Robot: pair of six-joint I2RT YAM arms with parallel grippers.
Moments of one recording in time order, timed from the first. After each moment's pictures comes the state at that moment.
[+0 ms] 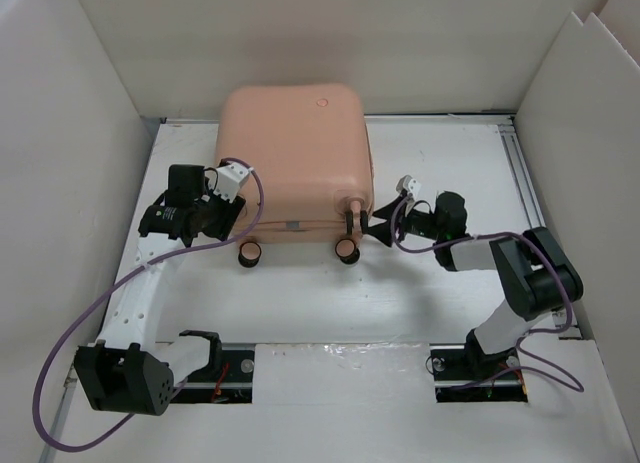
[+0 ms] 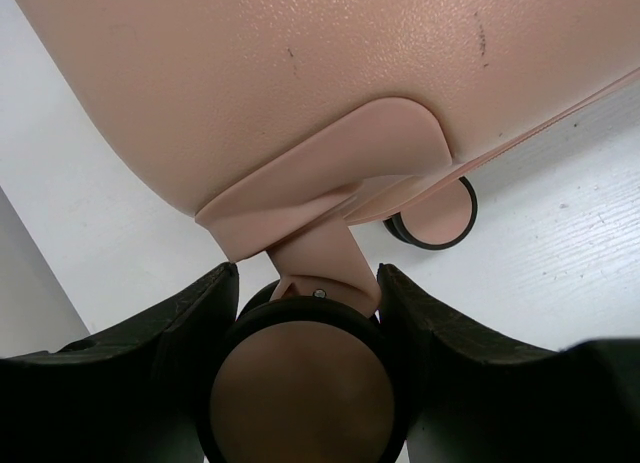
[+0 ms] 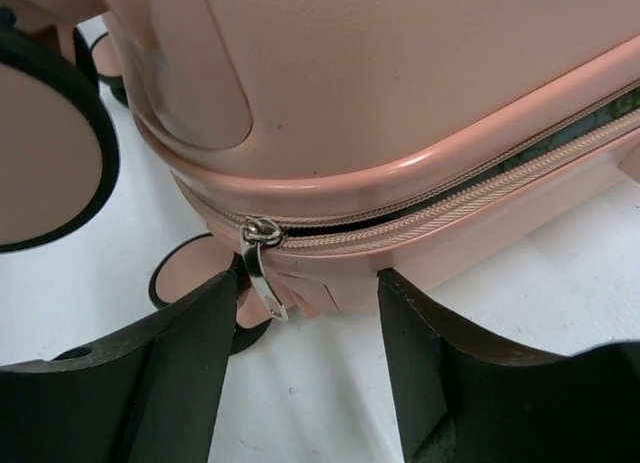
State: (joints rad) left arm -0.10 1.10 1.05 -0.80 0.12 0.44; right arm 0.27 1.63 0.54 0.92 -0.87 0.00
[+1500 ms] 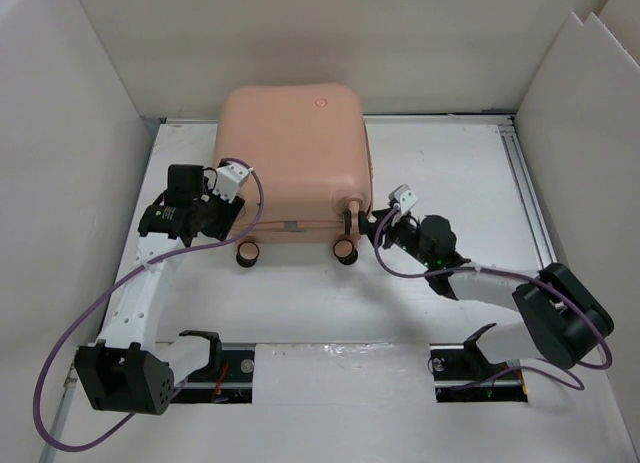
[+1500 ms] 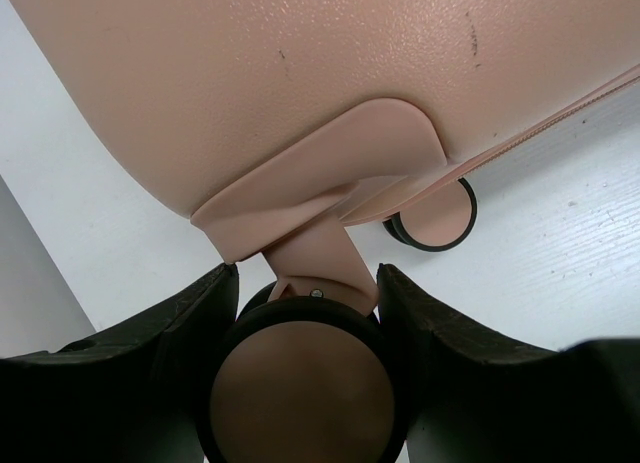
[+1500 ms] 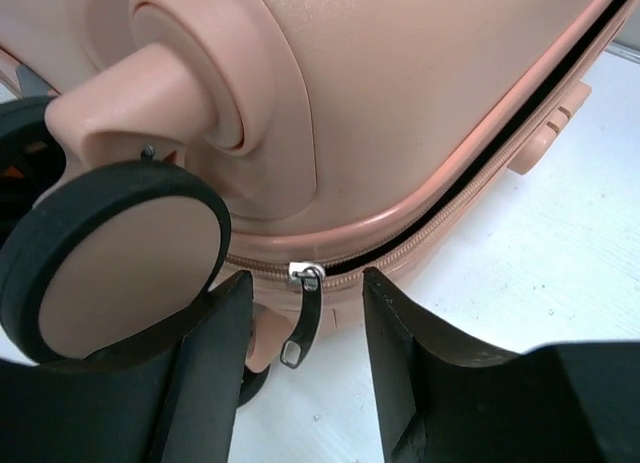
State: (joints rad) left arm -0.10 1.10 1.05 -0.80 0.12 0.45; right arm 0.57 1.35 0.41 0.86 -0.18 0.02
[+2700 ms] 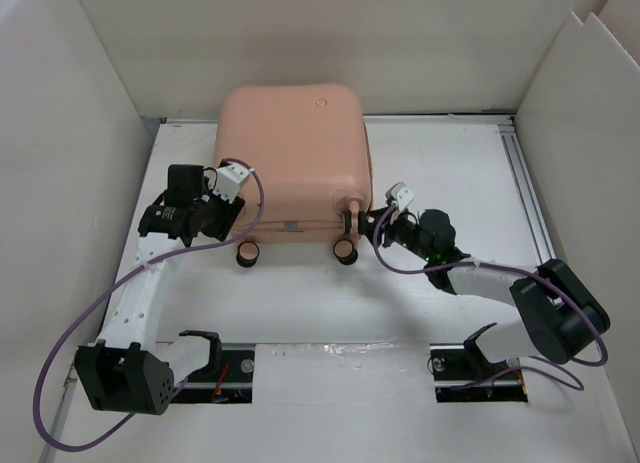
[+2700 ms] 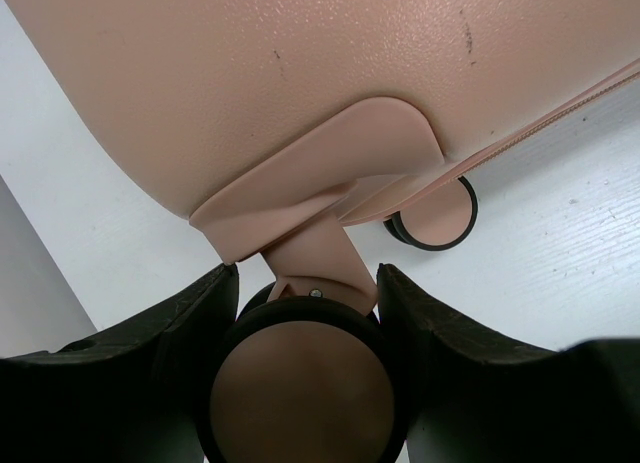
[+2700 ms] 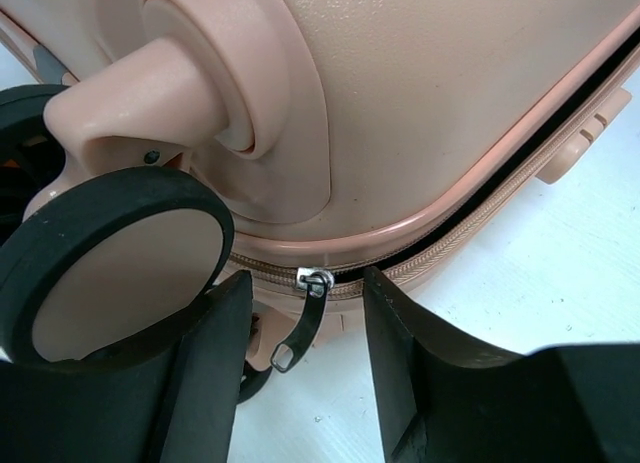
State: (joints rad) left arm -0.10 1.10 1.05 -0.80 0.12 0.46; right arm 0.53 1.39 0.46 0.81 -0.28 0.00
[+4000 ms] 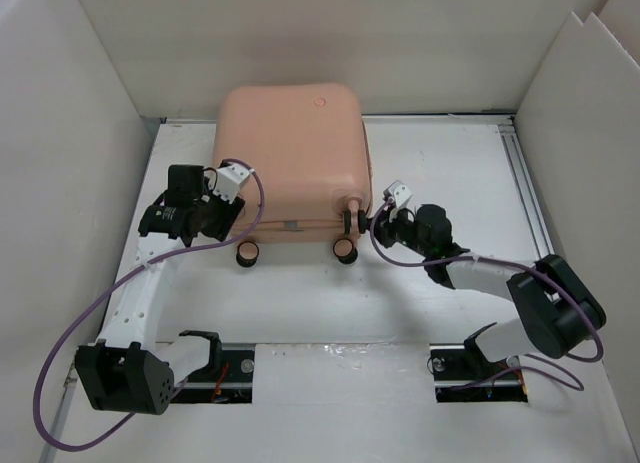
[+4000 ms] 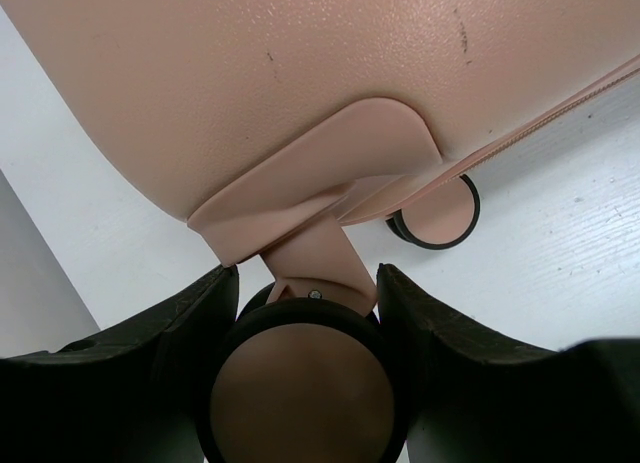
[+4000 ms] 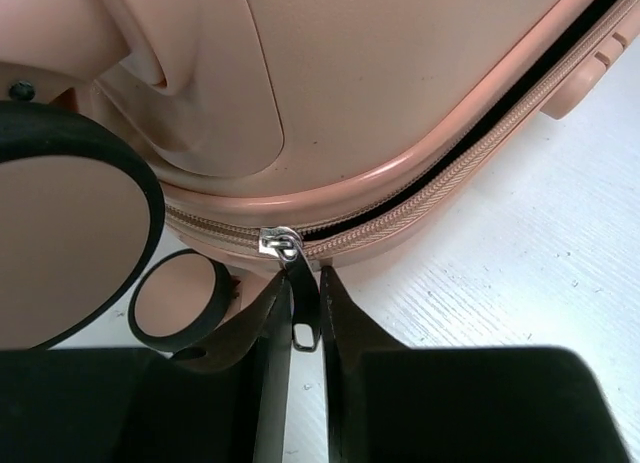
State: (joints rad) left arm -0.10 1.10 1.04 -0.80 0.12 0.47; right arm 0.51 1.42 0.50 0.69 -0.29 -0.01
